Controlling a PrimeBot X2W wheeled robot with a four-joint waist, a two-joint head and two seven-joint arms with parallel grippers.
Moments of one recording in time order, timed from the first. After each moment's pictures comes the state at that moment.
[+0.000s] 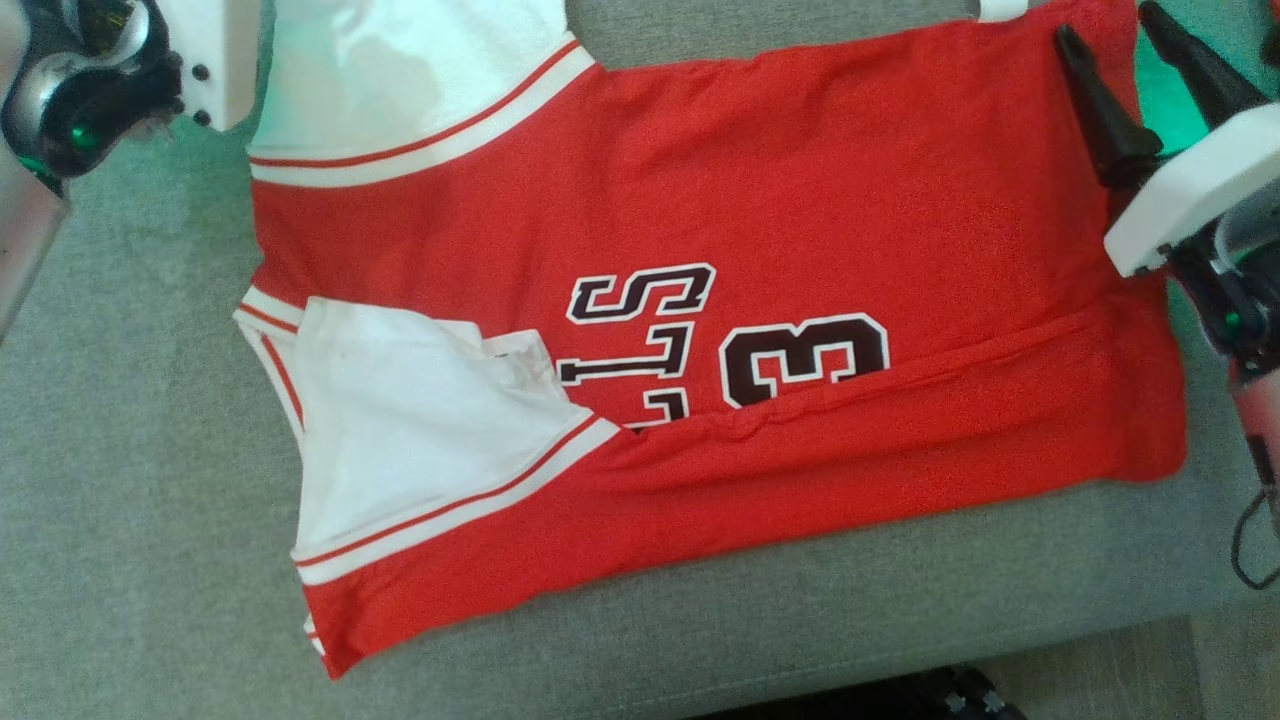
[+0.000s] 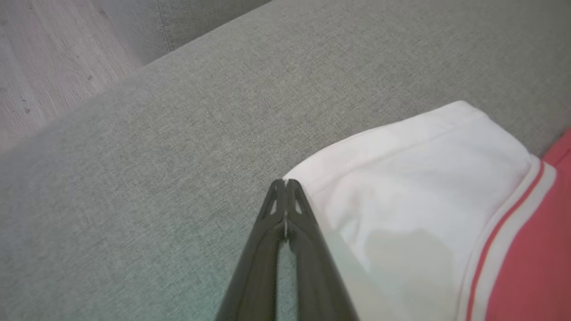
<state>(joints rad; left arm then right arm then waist) -1.29 0.59 -0.92 0.47 -0.94 -0.13 0.73 -0.67 -0.45 0.29 0.34 0.53 0.13 0.20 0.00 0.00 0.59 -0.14</state>
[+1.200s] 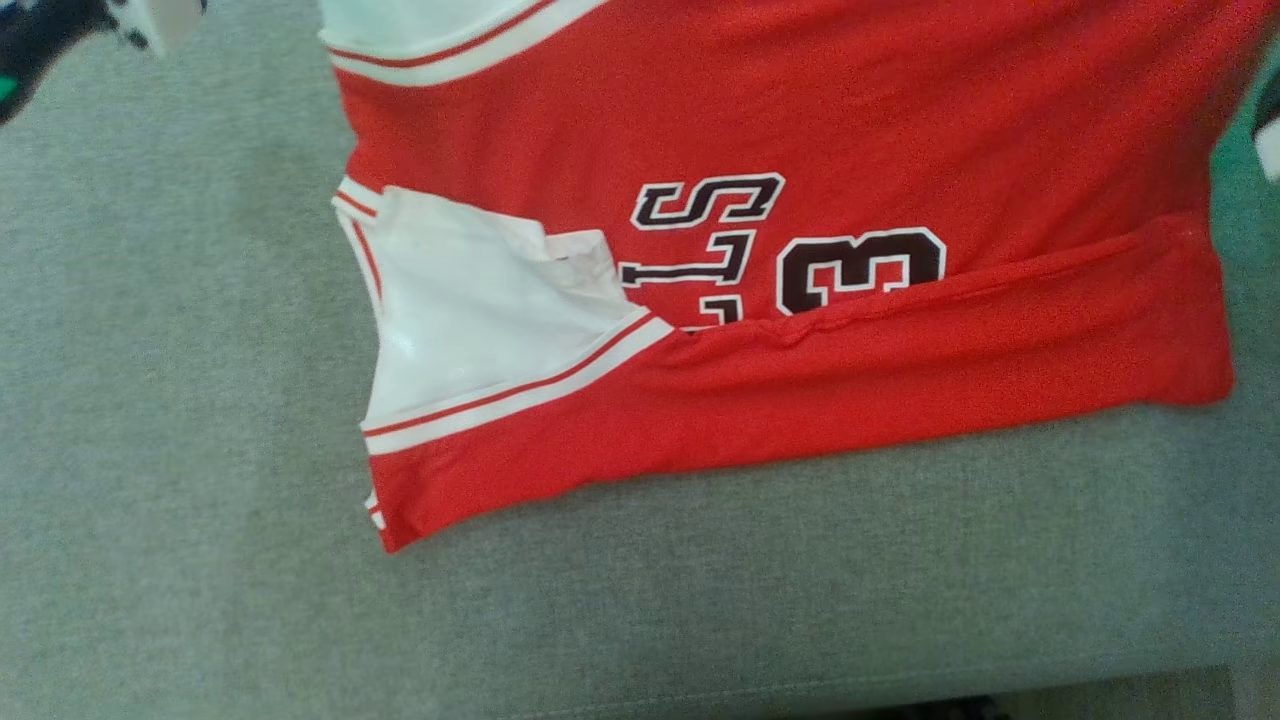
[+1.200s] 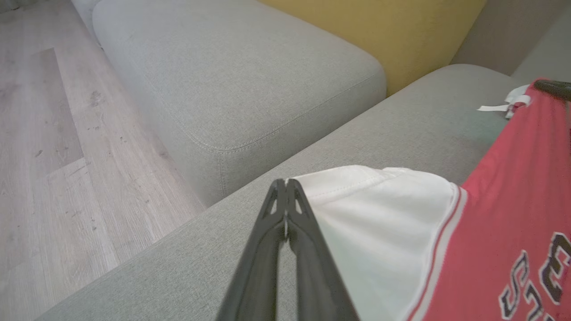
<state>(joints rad) -1.43 0.72 -1.07 0.31 -1.10 -0.13 0.38 -0.78 -0.56 0.29 0.43 0.76 0.13 0.06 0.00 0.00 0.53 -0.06</state>
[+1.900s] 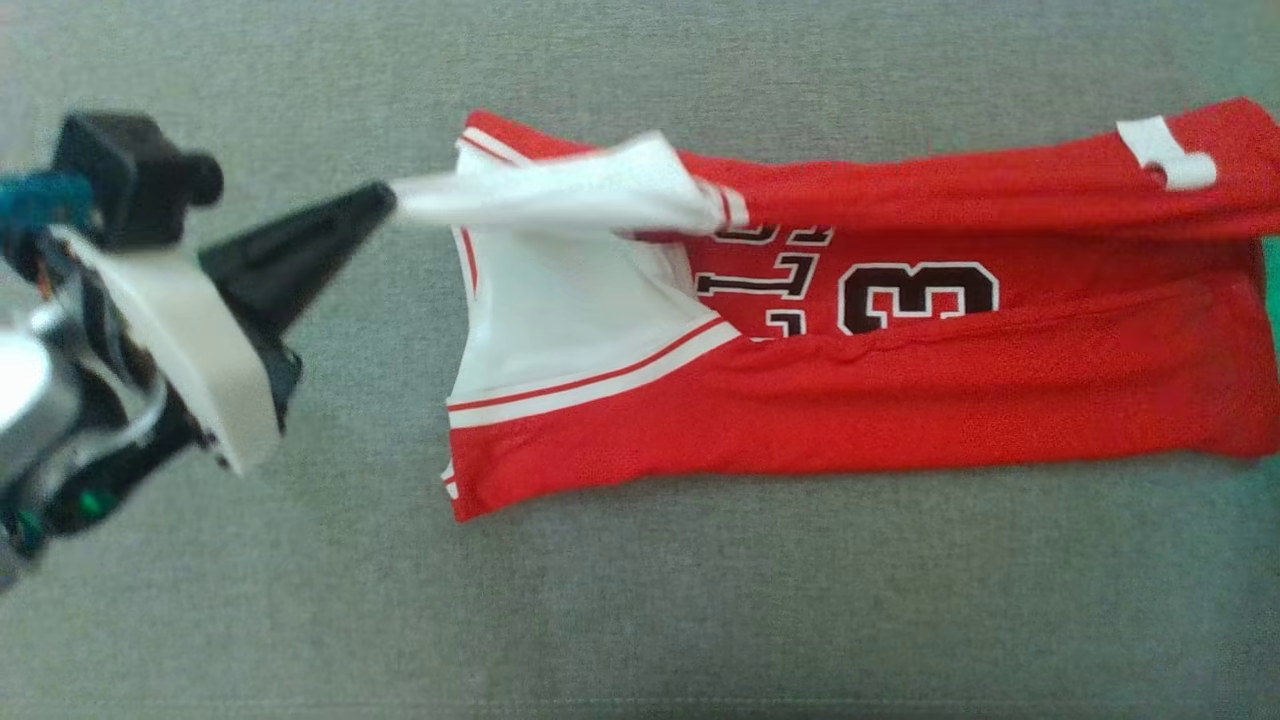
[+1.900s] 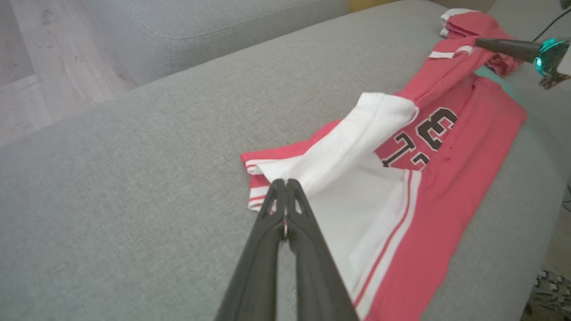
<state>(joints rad) -1.05 0.99 -1.20 -0.17 -1.15 -0.02 0.25 -0.36 -0.67 0.18 0.28 0.84 0.13 0.08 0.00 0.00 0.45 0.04</state>
